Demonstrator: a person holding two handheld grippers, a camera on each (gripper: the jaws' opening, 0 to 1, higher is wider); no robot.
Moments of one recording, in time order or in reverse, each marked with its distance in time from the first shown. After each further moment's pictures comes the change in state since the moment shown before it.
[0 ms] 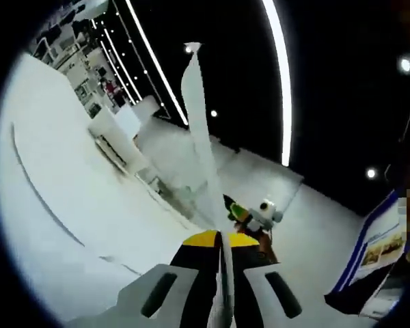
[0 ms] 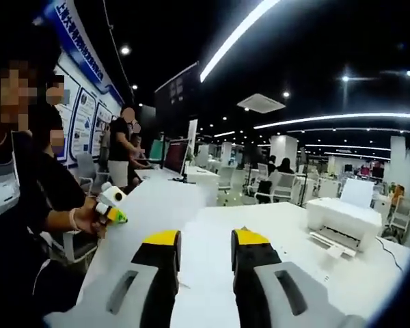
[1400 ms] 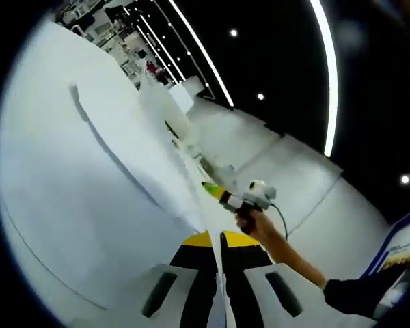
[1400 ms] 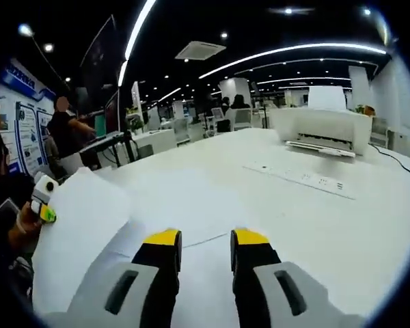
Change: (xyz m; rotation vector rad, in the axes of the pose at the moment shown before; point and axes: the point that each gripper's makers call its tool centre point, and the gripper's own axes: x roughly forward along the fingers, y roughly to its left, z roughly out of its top) left arm -0.046 0.087 -0.032 -0.022 0.115 0.256; right arm 0.086 -0.082 -0.186 0.353 0.276 -0.246
